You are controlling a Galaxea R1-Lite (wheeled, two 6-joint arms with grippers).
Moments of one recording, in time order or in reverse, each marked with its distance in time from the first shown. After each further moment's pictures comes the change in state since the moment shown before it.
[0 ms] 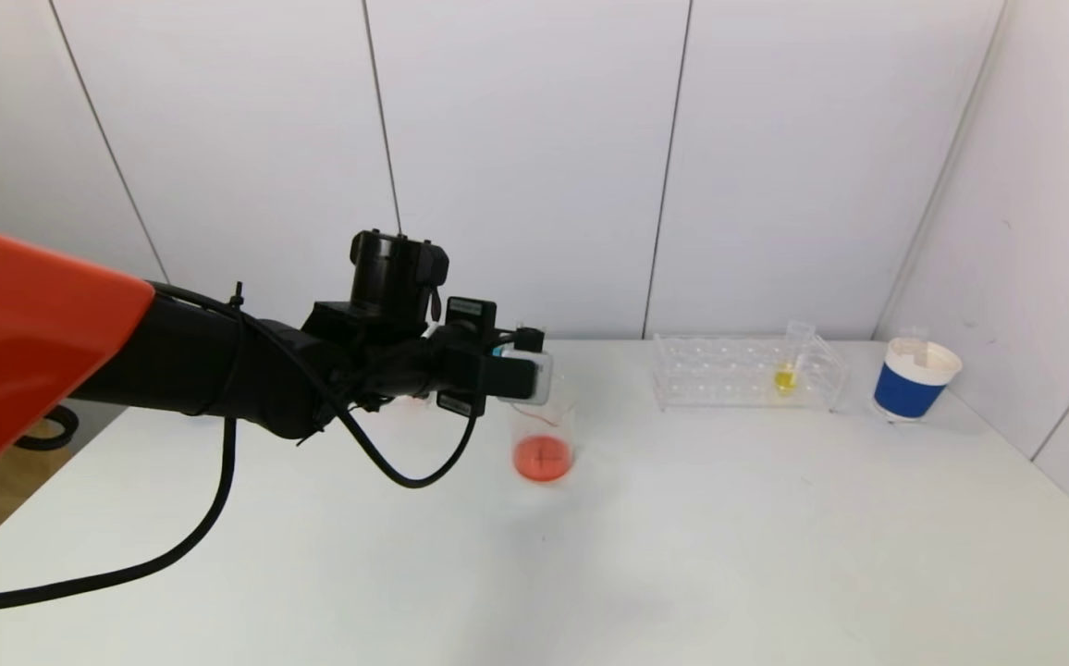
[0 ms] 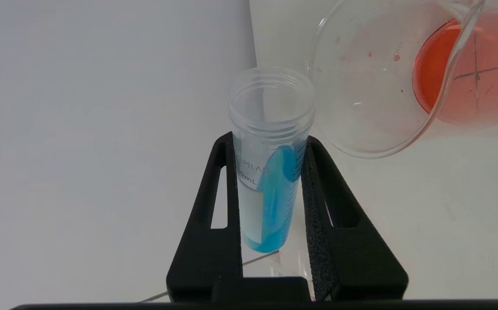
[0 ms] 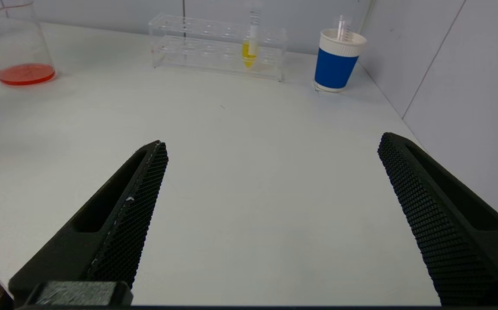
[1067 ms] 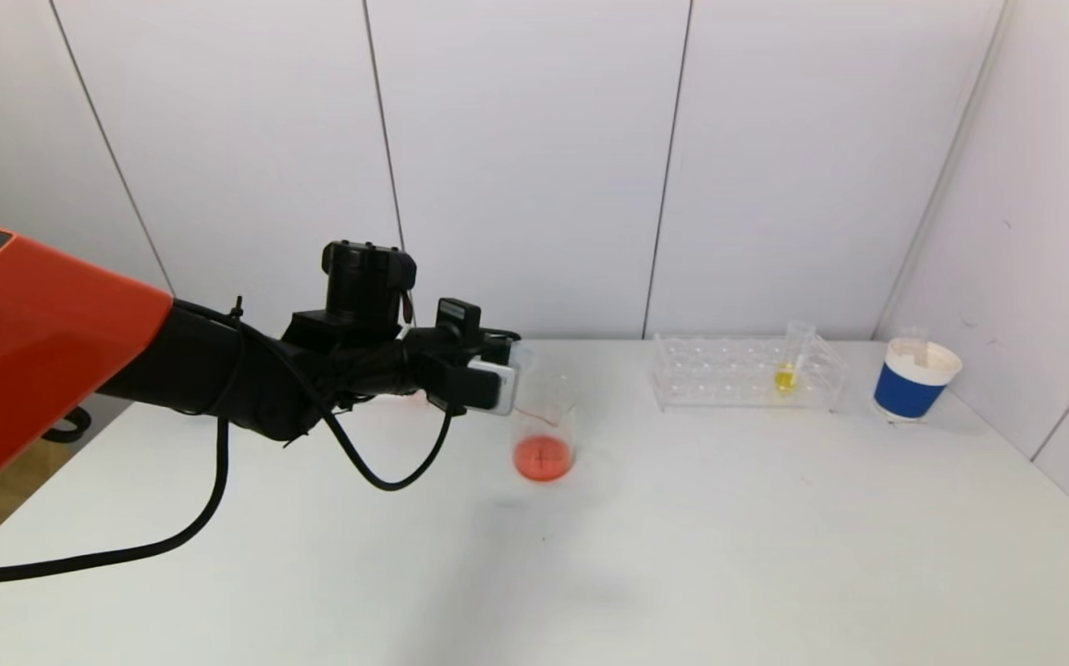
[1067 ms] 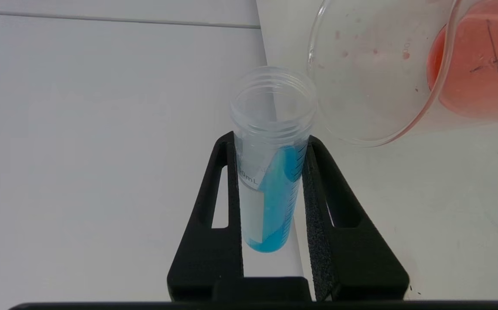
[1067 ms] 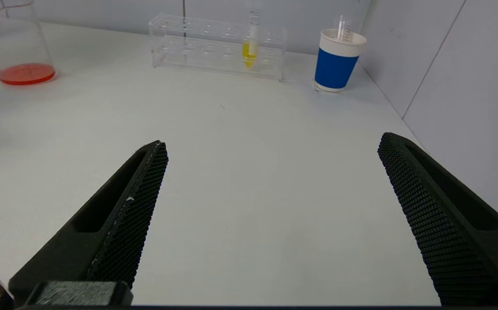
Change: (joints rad) left arm 0.073 0.041 0.043 -0.127 -0.205 0.113; right arm 0.000 0.000 0.000 0.000 0.000 0.000
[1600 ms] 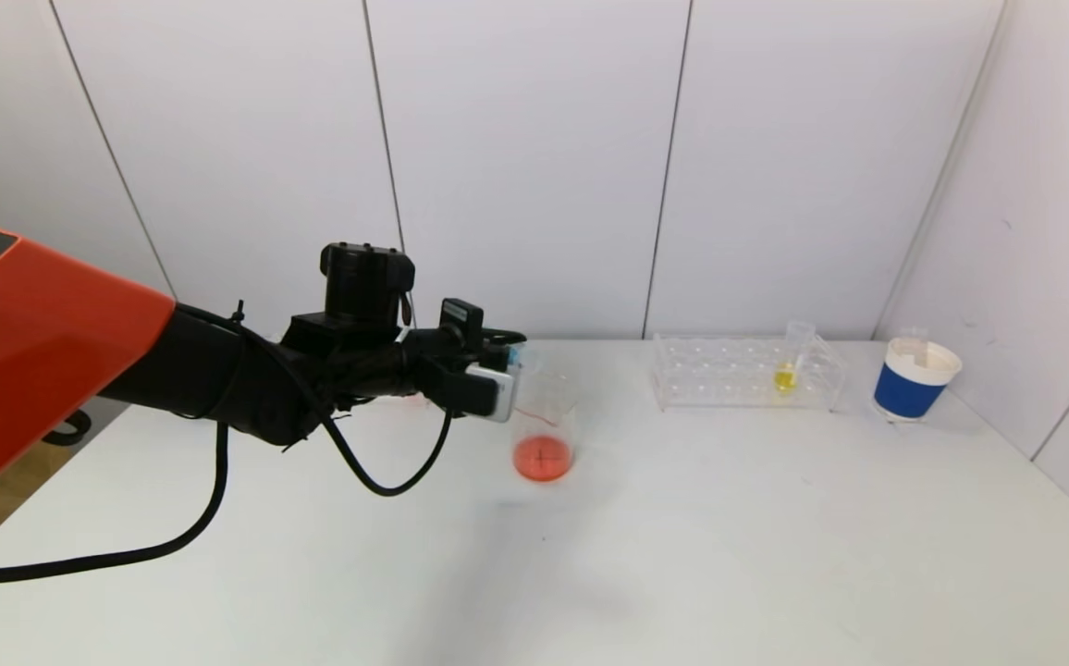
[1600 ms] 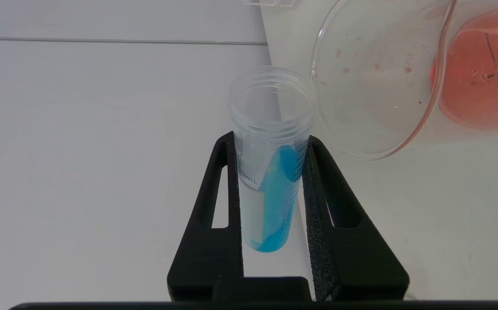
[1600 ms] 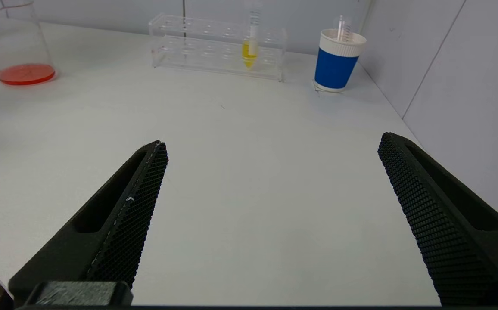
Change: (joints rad) left arm 0.000 0.000 0.014 -0.034 -0.042 0.023; right arm 0.000 0.000 0.000 0.000 0.000 0.000
